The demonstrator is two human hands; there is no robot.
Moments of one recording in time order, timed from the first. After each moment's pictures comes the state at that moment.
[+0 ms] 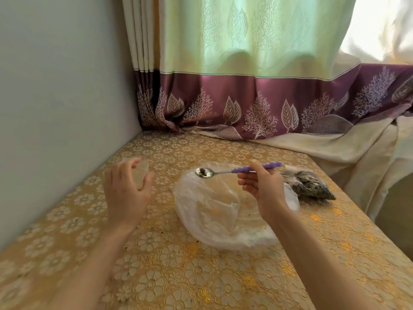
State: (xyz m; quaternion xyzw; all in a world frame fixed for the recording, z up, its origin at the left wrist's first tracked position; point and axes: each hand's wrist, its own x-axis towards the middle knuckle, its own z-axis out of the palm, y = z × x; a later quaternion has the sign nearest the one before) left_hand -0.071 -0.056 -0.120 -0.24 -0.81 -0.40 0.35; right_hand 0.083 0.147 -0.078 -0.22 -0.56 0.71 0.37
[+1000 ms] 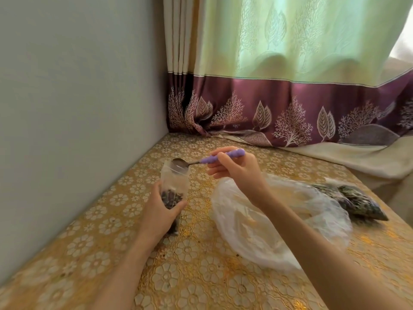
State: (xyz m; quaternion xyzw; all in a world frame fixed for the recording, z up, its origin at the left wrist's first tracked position) left_hand -0.098 -0.081 -0.158 -0.21 -0.82 -0.53 0.06; right_hand -0.007 0.079 -0.056 0.01 -0.75 0.60 0.27
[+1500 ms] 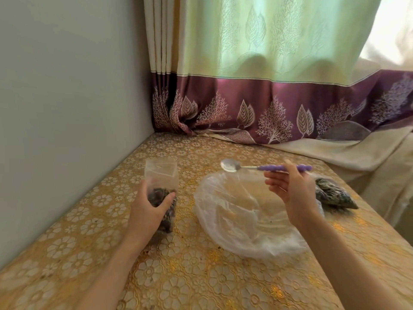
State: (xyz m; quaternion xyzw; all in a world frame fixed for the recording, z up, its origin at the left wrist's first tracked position) left_hand -0.075 -0.077 -0.147 -0.24 -0.76 -0.59 0.10; right_hand 0.083 0.147 -0.073 -0.21 -0.59 0.66 0.41
